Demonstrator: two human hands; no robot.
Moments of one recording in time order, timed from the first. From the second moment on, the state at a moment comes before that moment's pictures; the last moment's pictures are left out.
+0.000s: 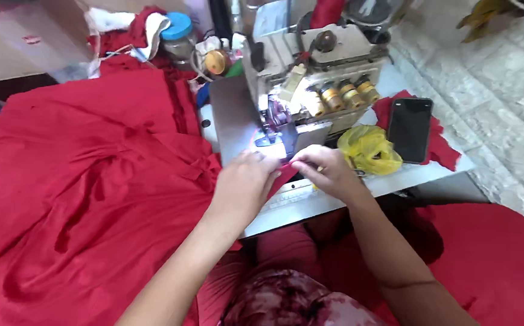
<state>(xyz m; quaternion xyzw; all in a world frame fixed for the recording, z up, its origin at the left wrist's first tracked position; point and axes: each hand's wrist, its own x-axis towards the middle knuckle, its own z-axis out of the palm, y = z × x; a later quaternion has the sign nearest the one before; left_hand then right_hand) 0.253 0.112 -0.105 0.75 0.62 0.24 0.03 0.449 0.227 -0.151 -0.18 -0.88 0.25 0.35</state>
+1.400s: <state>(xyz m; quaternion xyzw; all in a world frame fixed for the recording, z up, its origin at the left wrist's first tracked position) 0.253 0.097 -0.124 0.68 0.63 0.29 0.26 0.638 0.421 -0.156 -0.65 -0.56 0.32 0.41</state>
